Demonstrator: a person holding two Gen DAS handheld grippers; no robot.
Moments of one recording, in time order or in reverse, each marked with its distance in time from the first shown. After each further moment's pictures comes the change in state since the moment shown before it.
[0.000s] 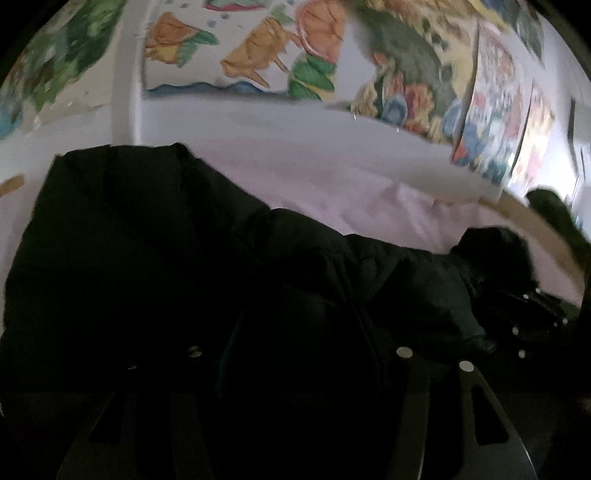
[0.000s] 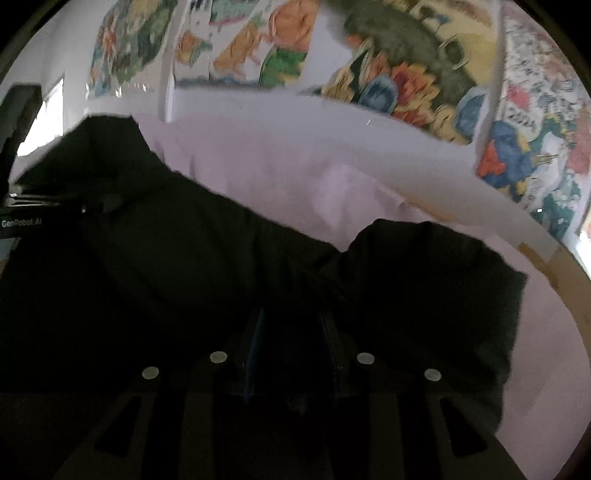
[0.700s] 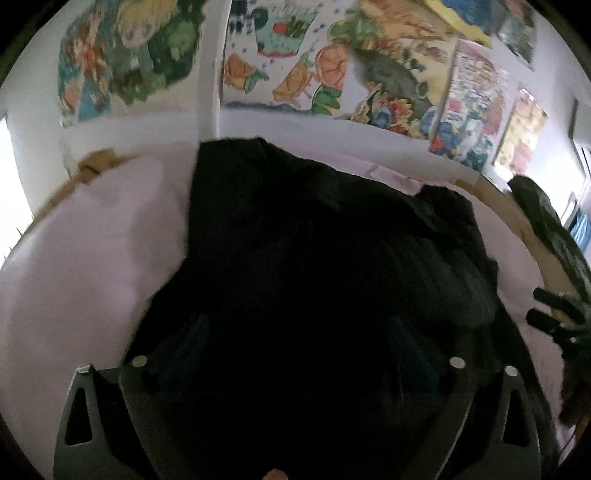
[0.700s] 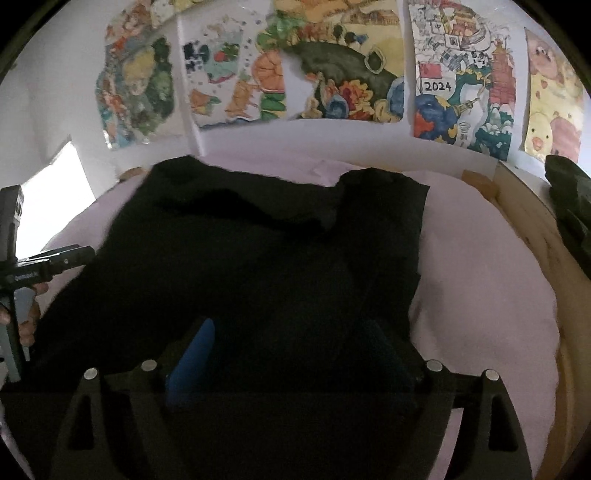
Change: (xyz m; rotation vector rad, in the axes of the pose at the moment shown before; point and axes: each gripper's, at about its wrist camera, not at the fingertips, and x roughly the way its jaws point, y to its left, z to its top) left arm -0.218 -0.046 -0.063 0.005 0.075 0.142; right arm -0.210 0.014 -0.045 0.220 0.106 0.161
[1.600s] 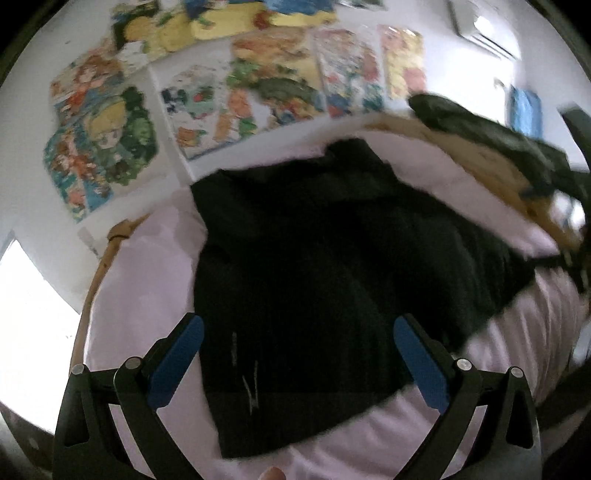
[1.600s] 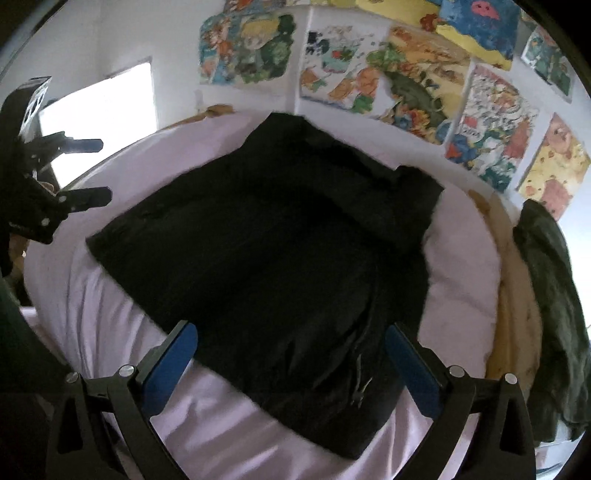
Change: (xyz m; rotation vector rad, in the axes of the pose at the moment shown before) left arm -0.191 -0.060 -0.148 0.461 0.006 -0.019; right arm -0.176 0.147 -0.119 -0.299 0.161 -0.048
